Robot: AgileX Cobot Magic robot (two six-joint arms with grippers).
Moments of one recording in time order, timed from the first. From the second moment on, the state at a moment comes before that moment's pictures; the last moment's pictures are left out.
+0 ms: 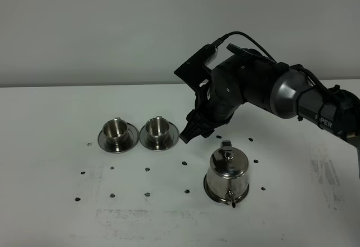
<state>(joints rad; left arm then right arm) 0.12 0.00 -0.45 -0.08 1.07 0.06 0.66 2.14 -1.76 -0.19 0.78 -0.08</state>
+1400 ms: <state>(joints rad) 0.12 0.00 -0.45 -0.08 1.07 0.06 0.59 2.20 -1.76 -0.33 0.95 -0.29</state>
